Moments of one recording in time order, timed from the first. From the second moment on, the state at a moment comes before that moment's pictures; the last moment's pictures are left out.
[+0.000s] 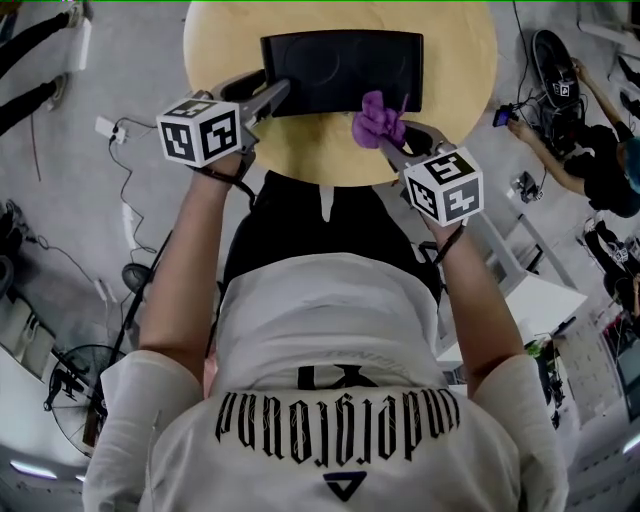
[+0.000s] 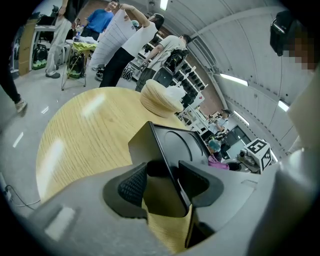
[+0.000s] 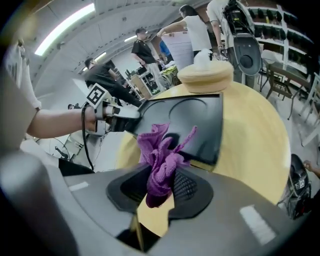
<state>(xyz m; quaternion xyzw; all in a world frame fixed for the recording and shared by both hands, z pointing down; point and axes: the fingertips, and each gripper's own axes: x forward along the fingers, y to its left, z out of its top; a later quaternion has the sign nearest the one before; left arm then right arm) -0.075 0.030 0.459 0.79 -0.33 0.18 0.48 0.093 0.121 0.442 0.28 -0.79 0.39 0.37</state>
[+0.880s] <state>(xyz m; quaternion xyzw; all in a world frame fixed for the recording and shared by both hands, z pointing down) -0.076 0.029 0.457 0.79 -0.33 0.17 0.48 -0.034 0.125 0.474 0.29 -0.75 0.53 0.27</state>
